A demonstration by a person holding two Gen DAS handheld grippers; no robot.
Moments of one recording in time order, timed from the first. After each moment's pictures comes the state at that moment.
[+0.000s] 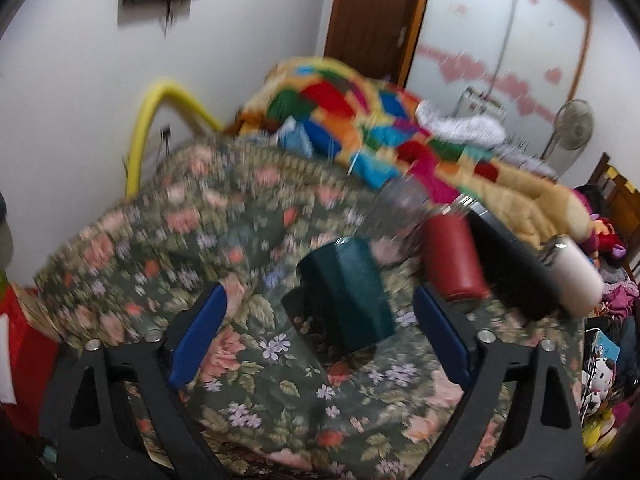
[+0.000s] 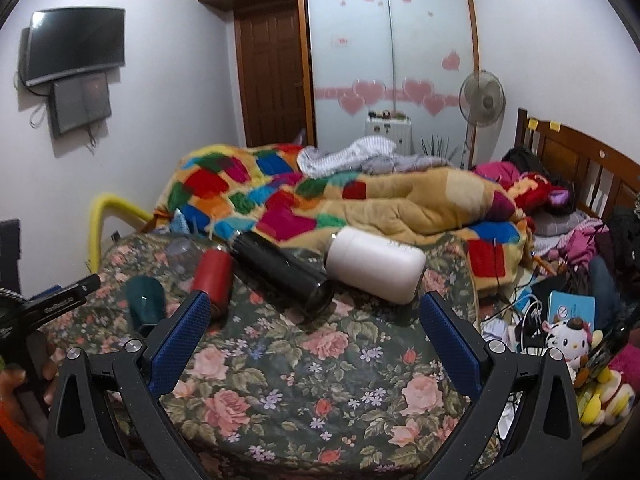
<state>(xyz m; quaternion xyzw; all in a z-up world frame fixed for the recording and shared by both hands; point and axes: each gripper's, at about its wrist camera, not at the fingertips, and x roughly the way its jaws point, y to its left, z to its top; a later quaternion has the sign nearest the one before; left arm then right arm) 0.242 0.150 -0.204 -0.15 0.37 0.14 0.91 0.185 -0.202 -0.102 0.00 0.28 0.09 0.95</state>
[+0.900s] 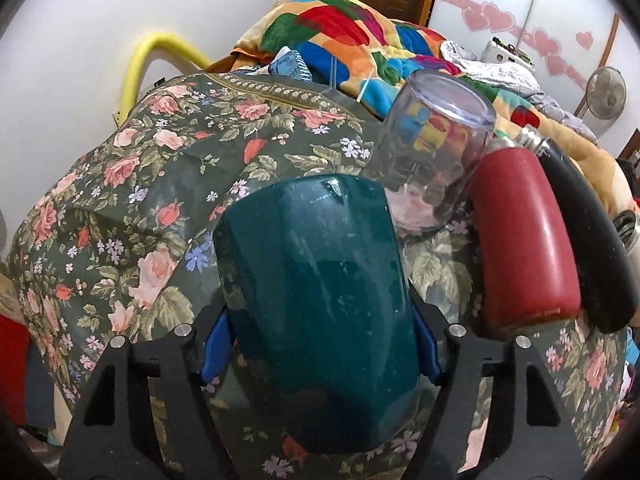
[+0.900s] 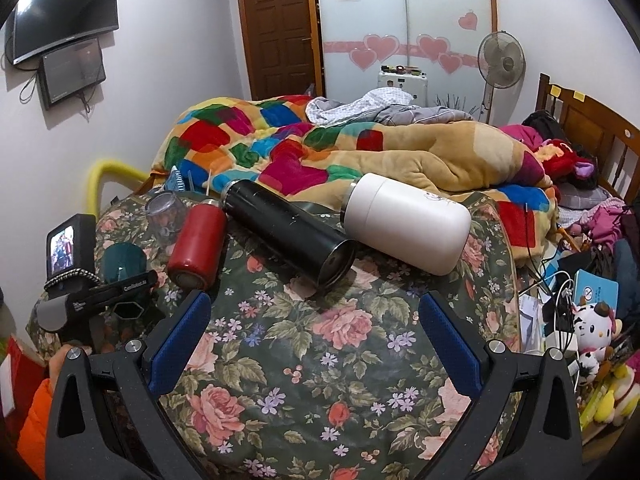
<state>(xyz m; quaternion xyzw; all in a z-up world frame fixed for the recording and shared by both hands) 0.320 0.124 -0.281 -0.14 0.45 0.16 0.87 0.233 -0.183 -0.142 0.00 0.35 0.11 0.93</state>
